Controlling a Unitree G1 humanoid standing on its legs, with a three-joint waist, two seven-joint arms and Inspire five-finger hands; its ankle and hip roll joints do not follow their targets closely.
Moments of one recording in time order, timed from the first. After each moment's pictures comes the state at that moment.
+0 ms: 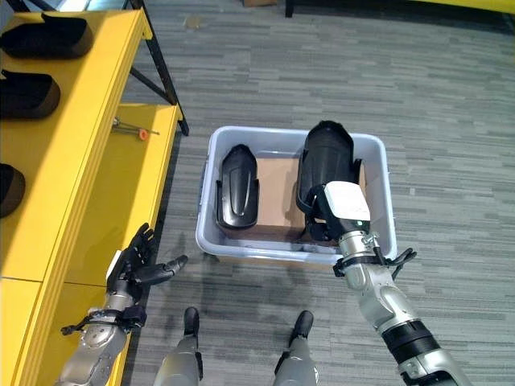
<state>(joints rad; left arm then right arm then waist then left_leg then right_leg) 0.10 0.42 -0.14 0.15 -0.45 -0.15 0.15 -0.29 -0.68 0.30 0.15 -0.61 -0.01 -0.31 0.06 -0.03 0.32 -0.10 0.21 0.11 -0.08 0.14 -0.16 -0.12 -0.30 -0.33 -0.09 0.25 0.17</state>
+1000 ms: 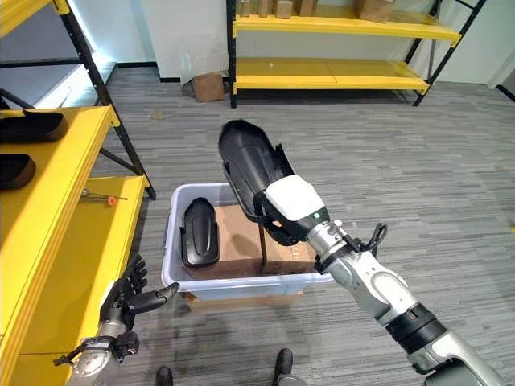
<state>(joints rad) 0.22 0.35 -0.08 0.20 -0.42 -0.13 0.13 -0.42 -0.82 0.50 -0.04 -0.66 -0.15 -0.18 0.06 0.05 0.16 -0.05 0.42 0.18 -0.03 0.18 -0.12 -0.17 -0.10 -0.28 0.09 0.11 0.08</state>
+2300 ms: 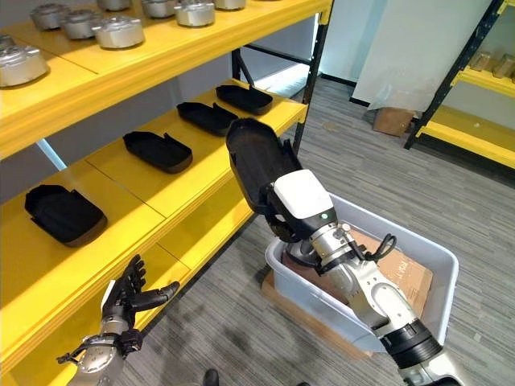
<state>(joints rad) 0.20 0.34 -0.07 0.22 -0.34 -0.11 0.17 -0.29 -0.70 0.37 -0.10 -0.75 -0.11 -0.18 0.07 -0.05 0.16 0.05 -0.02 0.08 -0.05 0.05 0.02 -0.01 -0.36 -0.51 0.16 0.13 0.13</state>
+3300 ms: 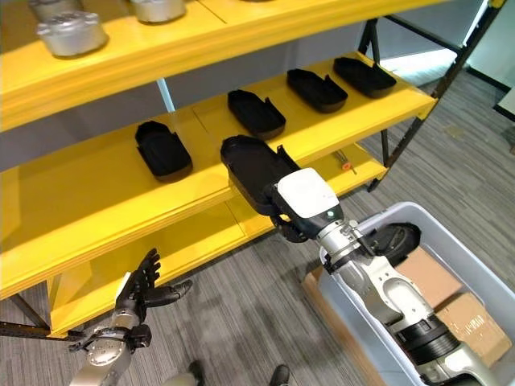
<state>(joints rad) 0.15 0.35 -0.16 0.22 -0.35 -0.11 0.15 -0.31 -0.83 0.37 -0.10 -0.70 -0.12 -0.19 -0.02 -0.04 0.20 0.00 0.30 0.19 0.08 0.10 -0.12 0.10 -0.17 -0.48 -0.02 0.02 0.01</state>
